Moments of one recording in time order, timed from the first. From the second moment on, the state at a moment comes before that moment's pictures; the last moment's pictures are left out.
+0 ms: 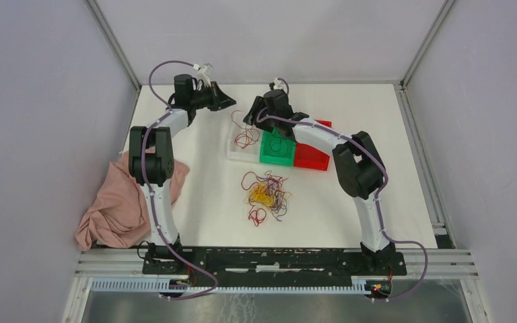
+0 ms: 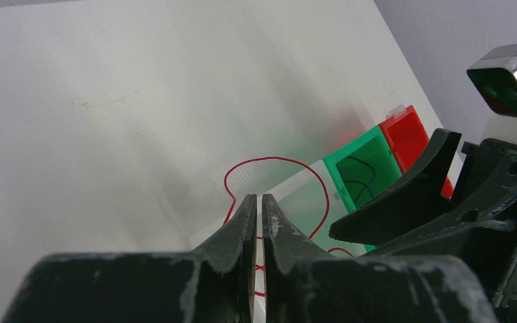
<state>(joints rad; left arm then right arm) -0.06 2.17 1.58 0.20 0.84 -0.33 0.61 2.16 1.67 -0.03 -0.02 0.79</state>
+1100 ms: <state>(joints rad) 0.01 1.93 1.34 0.10 0.90 -0.21 0.63 2.31 1.66 0.31 0.07 0.81</state>
